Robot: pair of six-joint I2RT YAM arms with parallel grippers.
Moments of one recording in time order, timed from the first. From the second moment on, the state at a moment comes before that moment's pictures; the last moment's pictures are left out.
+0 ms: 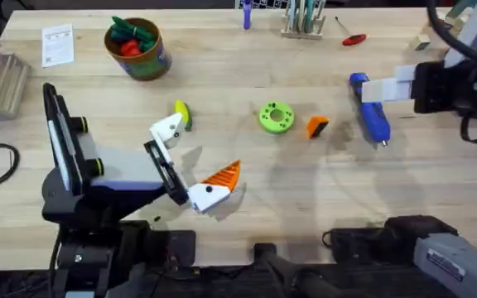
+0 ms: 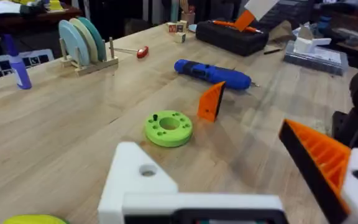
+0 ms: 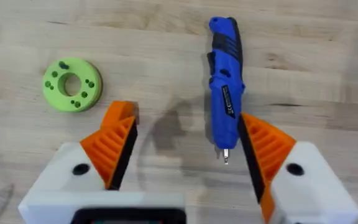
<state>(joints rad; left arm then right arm) 0.01 0.01 0.01 -0.10 1.03 -0.02 0.01 0.97 1.02 -0.99 -0.02 -0.04</state>
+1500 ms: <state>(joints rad) 0.01 0.01 0.01 -0.10 1.03 -0.02 0.36 1.40 1.36 -1.31 -0.01 0.30</state>
